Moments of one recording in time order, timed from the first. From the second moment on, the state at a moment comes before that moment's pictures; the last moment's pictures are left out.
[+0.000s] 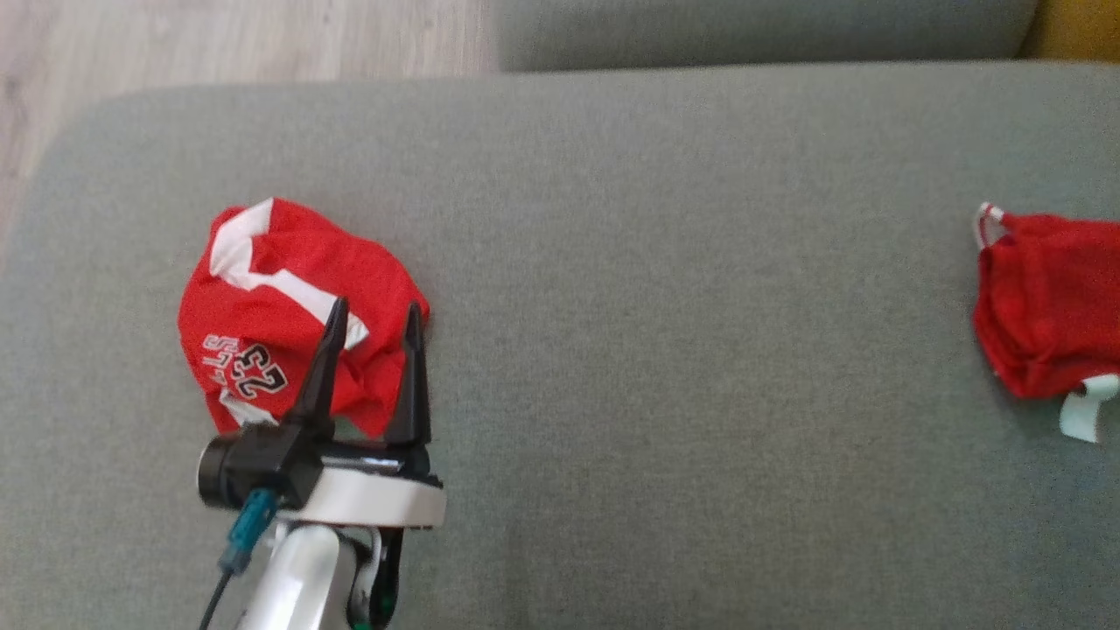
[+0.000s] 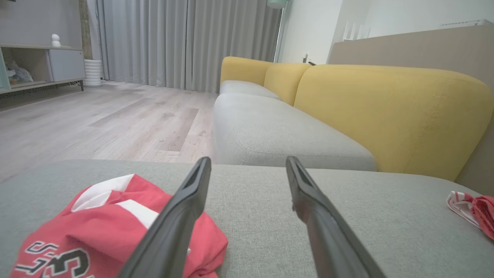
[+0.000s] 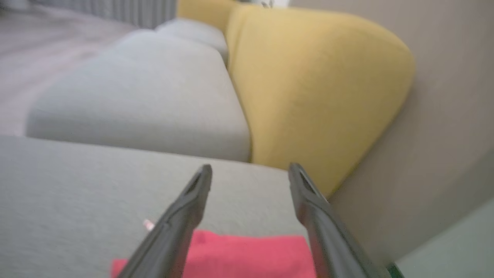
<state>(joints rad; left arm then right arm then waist) -0.18 0.05 -0.27 0.22 -0.26 0.00 -0.25 -0.49 -0.39 -0.22 0.55 -0.05 0.13 0.02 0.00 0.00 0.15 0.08</state>
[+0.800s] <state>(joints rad) -0.01 0.05 -0.24 0.23 -0.23 -0.01 -0.25 0.09 -0.04 -0.04 0.18 0.29 0.13 -0.24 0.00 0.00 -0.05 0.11</state>
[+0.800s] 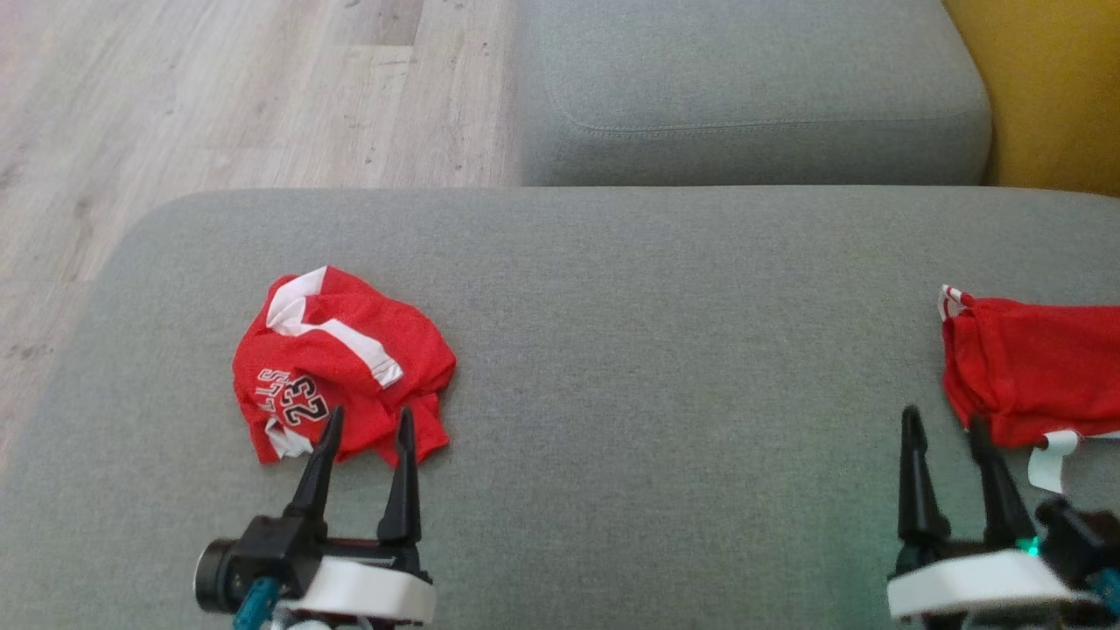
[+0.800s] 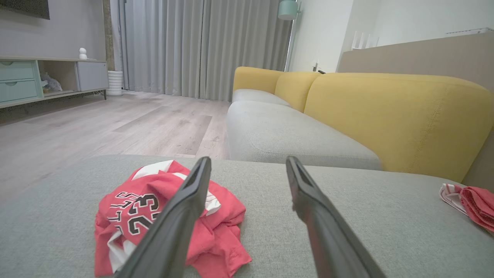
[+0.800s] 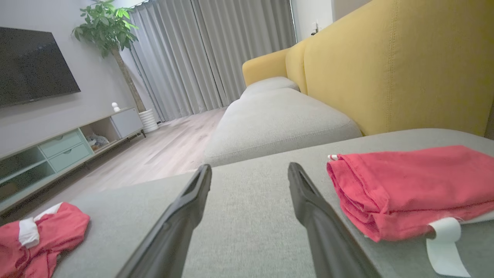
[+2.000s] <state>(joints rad) 0.01 0.05 -0.23 0.21 -0.24 0.00 -0.25 0.14 -0.04 0.06 0.14 0.33 0.13 -0.25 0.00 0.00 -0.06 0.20</state>
